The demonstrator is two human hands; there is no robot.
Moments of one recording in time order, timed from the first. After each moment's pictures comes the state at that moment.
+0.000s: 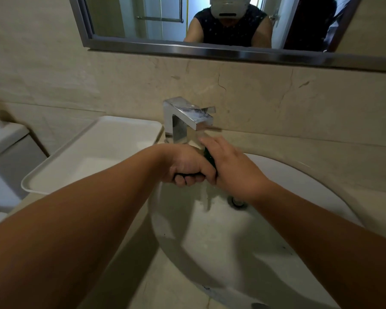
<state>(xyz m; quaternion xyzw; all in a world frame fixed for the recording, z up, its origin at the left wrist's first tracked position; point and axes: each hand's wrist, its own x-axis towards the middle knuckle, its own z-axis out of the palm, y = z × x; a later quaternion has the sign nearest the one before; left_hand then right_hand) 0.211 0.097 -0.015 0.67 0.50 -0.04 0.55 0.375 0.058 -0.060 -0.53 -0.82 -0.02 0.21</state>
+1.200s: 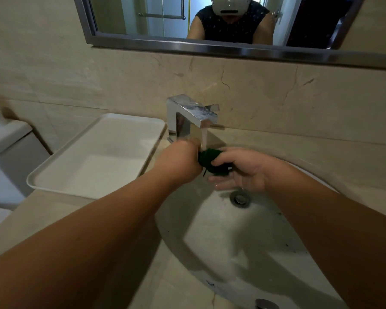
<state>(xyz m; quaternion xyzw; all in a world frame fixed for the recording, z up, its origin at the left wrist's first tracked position) 0.199 0.097 -0.053 0.82 0.53 0.18 0.08 0.387 0.077 -0.053 -0.58 -0.42 0.63 0.31</state>
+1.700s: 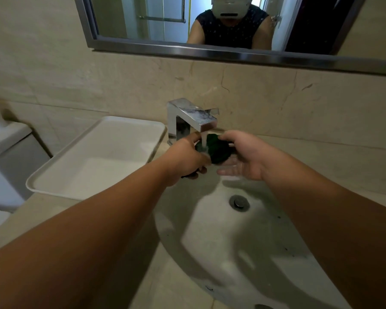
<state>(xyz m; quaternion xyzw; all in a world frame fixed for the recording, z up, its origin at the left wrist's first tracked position) 0.206 0.097 -0.033 0.67 0.51 0.29 0.46 0.377 0.084 -0.016 -0.63 -0.38 0.56 0.38</state>
